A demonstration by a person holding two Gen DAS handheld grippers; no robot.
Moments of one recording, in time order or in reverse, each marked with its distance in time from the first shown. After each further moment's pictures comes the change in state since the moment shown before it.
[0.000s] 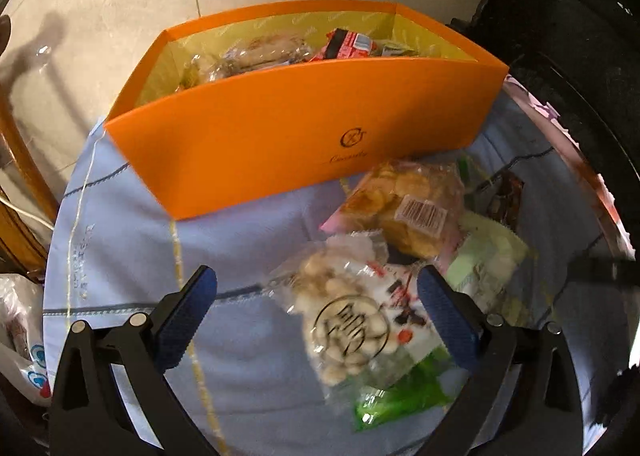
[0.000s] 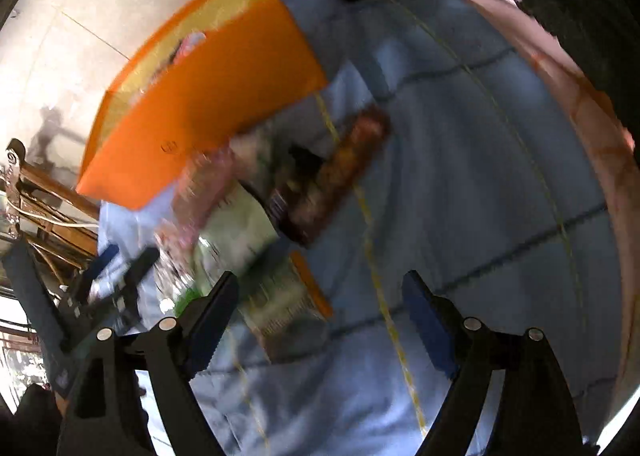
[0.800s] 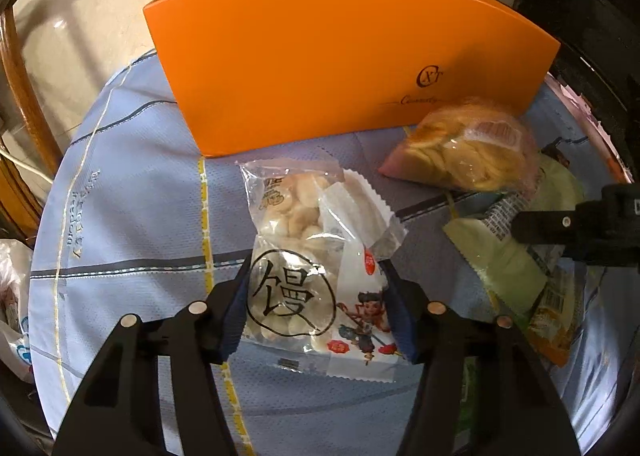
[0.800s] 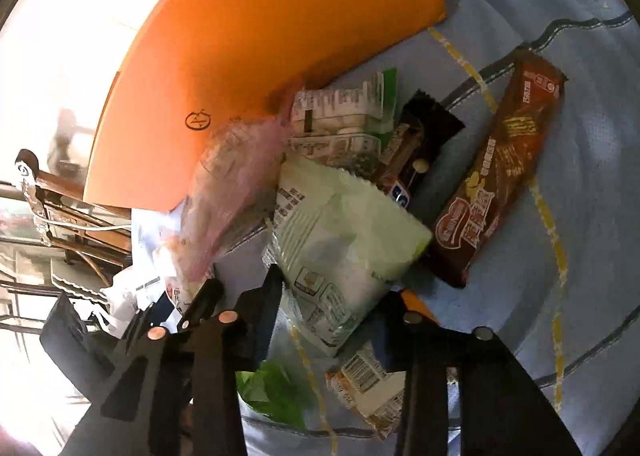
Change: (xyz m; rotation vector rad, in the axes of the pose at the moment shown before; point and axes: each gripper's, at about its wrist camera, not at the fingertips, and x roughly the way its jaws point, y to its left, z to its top) left arm 0.035 0.040 -0.045 -0.066 0.058 0.031; right arm 0.087 0.056 0.023 0.057 0.120 0.211
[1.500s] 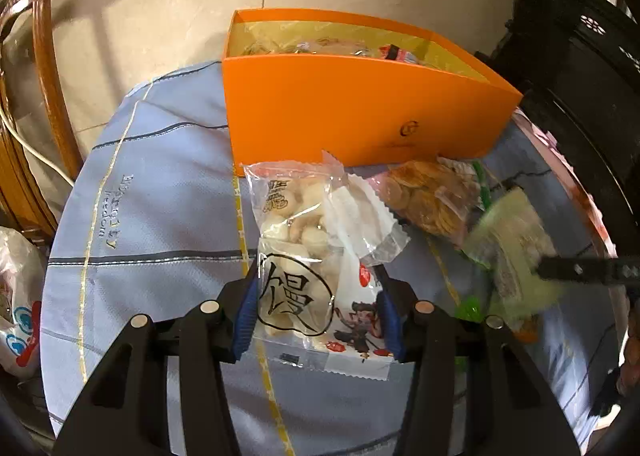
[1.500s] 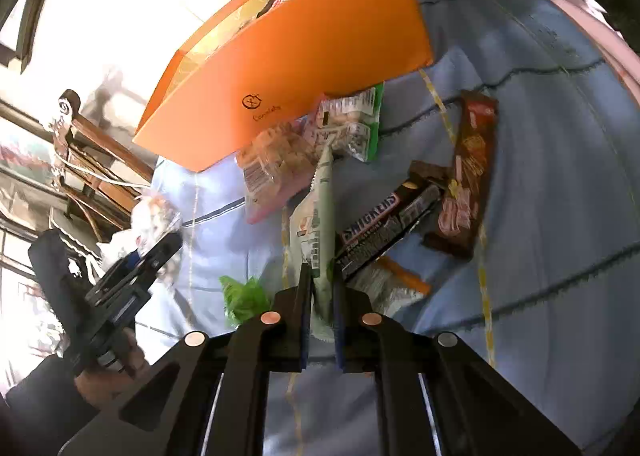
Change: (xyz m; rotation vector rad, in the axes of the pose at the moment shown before) left arm -0.063 0.022 -0.021 -0.050 -0.118 -0.082; right arm -0.062 -0.004 -0.049 -0.231 -0.091 -0.014
